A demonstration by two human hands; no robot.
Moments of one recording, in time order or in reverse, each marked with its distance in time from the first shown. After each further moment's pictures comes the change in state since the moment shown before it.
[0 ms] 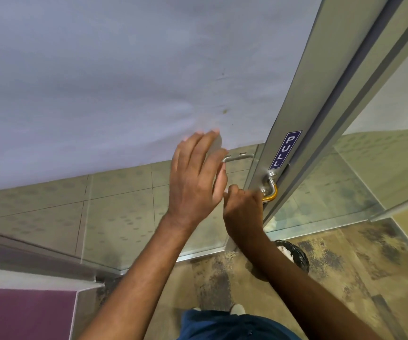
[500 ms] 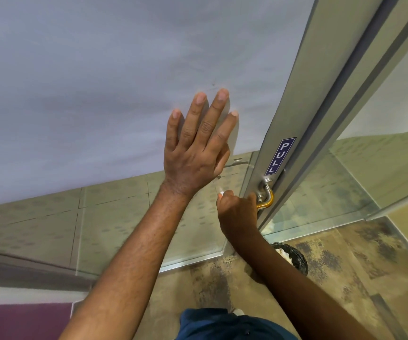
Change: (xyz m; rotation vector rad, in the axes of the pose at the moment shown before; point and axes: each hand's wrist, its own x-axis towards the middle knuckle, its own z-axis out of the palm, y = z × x) left_hand 0.067 -0.034 0.043 0.364 0.296 0.258; right_hand 0.019 0.000 0.006 -0.097 -0.035 -0.053
